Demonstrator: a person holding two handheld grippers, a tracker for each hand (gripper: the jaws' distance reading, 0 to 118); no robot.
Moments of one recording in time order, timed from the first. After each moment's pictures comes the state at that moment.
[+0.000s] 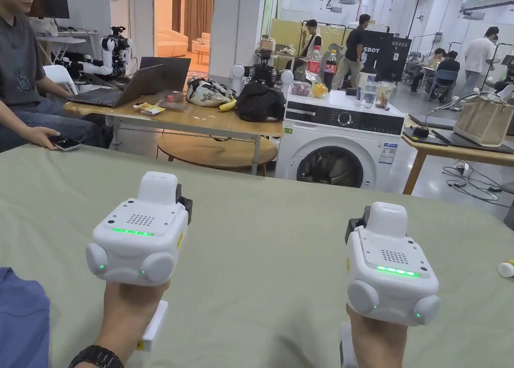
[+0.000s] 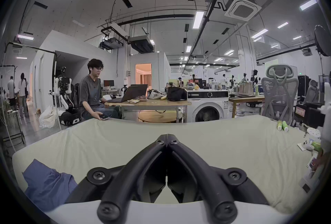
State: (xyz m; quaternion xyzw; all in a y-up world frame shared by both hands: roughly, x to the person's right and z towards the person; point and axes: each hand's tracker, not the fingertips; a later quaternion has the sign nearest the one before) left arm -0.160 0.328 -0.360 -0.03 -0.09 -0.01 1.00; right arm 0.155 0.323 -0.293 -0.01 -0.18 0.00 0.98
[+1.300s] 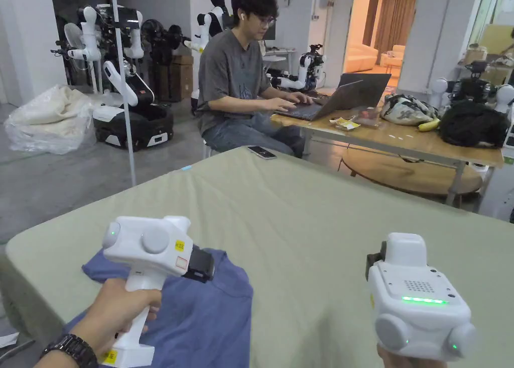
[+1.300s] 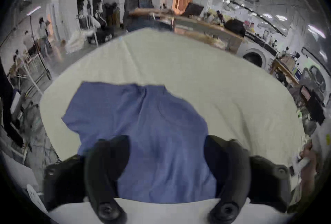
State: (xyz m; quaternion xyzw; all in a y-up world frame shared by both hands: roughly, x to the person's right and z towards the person) left arm -0.473 0.279 -0.339 -0.43 0.03 0.09 0.90; right arm -0.093 0.284 -0.356 -0.09 0.08 0.04 0.99
